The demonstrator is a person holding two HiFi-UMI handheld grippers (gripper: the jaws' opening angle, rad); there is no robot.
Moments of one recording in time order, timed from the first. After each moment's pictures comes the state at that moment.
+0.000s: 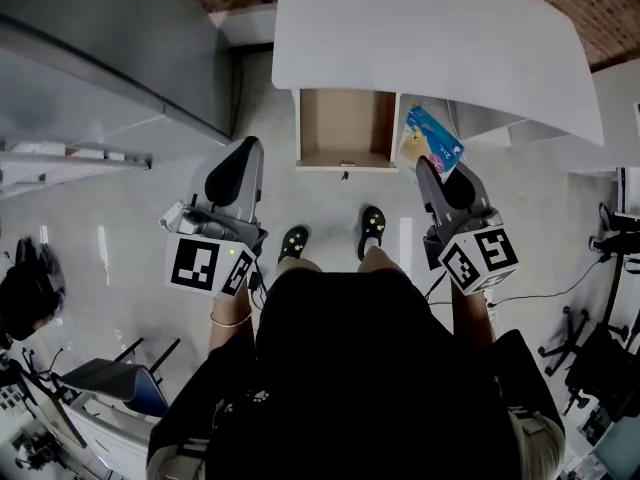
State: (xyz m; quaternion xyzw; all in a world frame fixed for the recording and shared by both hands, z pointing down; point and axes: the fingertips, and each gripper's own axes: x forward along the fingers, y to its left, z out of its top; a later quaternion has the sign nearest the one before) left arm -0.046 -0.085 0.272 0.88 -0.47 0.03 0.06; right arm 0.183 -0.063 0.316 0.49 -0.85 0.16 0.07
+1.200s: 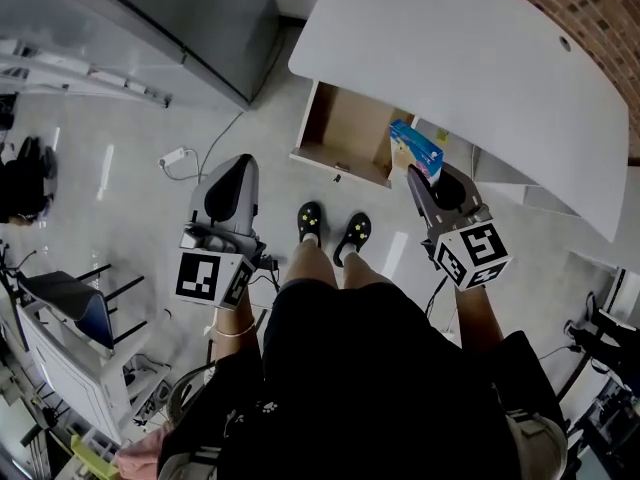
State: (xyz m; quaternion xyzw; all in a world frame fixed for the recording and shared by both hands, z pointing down) left arm -0.018 -0.056 0.313 0.77 -0.63 0.06 0.10; right arm 0.203 -0.116 0.380 0.30 -0.93 0.15 0.17
